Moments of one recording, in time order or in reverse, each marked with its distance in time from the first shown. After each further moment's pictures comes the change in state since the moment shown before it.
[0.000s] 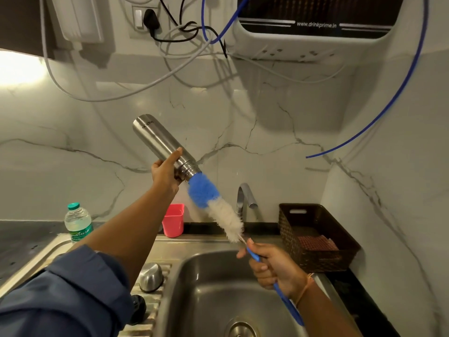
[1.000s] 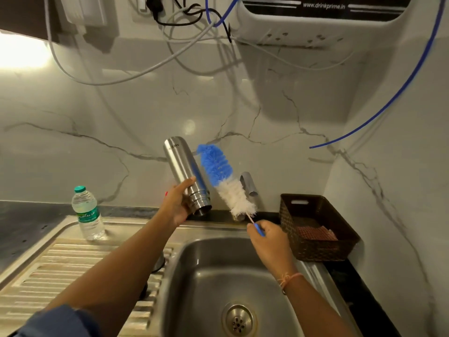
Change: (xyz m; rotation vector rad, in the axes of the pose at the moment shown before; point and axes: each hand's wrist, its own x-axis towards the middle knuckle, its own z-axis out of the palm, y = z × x) left_hand -0.057 -0.060 -0.050 0.113 -0.224 -0.264; right_hand 0.005 0.009 0.014 -0.640 0.582 -0.437
